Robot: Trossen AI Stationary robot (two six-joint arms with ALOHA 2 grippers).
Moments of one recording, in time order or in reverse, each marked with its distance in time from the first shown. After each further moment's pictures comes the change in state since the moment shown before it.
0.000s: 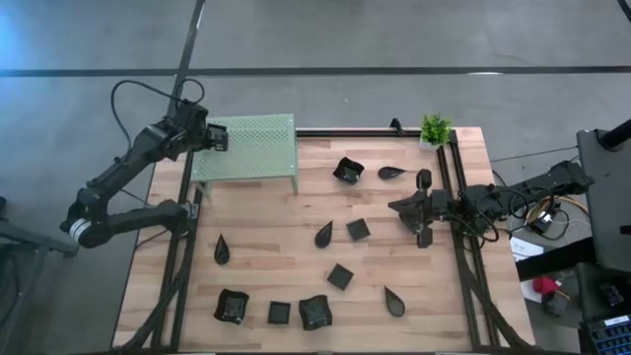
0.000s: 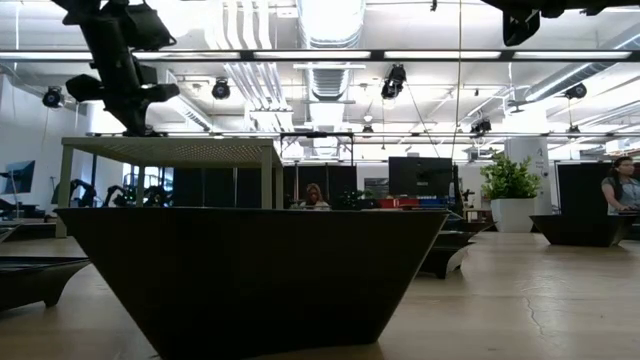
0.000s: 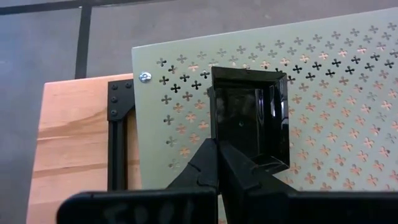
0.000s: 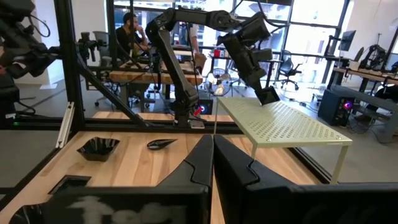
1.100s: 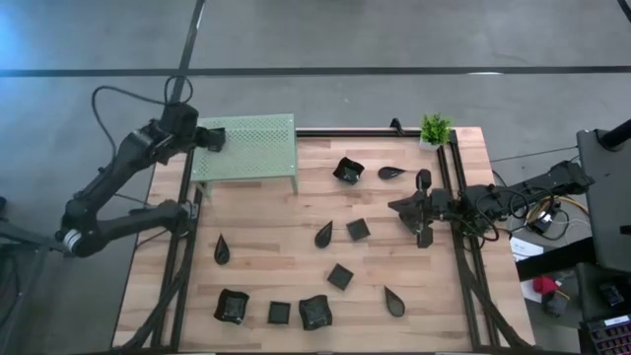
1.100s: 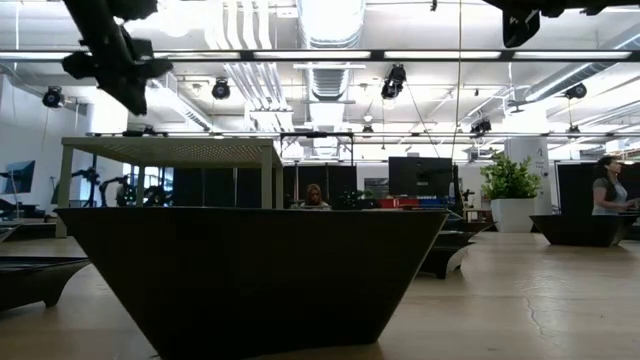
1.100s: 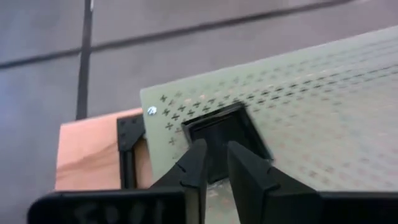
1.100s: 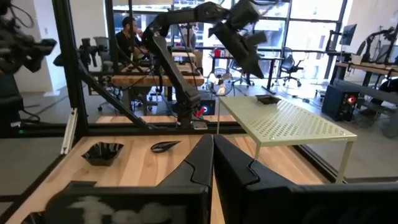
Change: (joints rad) left arm -0.068 -0.129 0.054 -0.023 -0.039 0.099; right arm 0.000 0.003 0.000 0.007 0.001 0.040
